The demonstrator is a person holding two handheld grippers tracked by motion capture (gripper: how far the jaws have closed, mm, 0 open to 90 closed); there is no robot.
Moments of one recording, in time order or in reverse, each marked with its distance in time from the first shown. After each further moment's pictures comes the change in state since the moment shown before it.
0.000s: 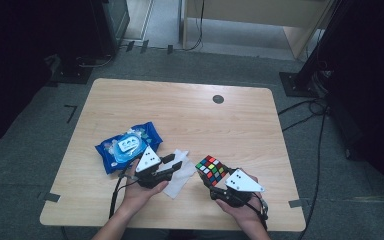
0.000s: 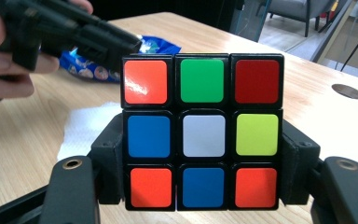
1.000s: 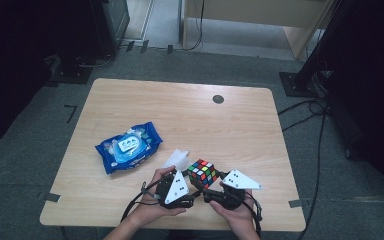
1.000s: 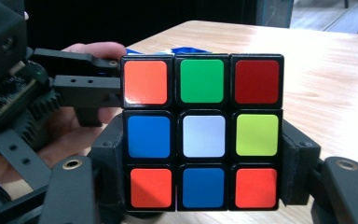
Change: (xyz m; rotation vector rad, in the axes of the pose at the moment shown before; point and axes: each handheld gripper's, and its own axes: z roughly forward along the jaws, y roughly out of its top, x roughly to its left) left arm -0.067 -0.015 0.022 0.024 -0.052 0.362; right arm 0.014 0.000 0.009 -0.021 0.127 0.204
